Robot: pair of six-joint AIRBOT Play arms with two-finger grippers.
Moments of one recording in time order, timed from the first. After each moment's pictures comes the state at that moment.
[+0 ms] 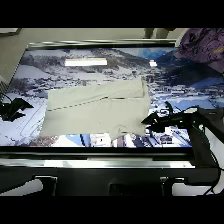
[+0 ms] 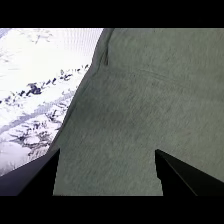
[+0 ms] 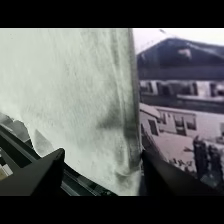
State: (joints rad) left arm 0.54 -1.34 1.19 1.10 -1.24 -1.45; right arm -0.21 -1.57 0.86 -0.64 1.21 1.18
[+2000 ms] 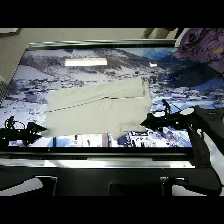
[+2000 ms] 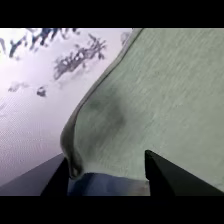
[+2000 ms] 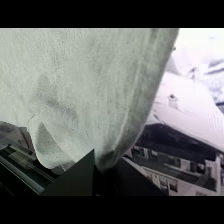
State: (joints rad) left arm 0.72 -1.36 0.69 0.87 -1.12 -1.23; right arm -0.12 -1.44 0.80 -0.64 1.10 1.18
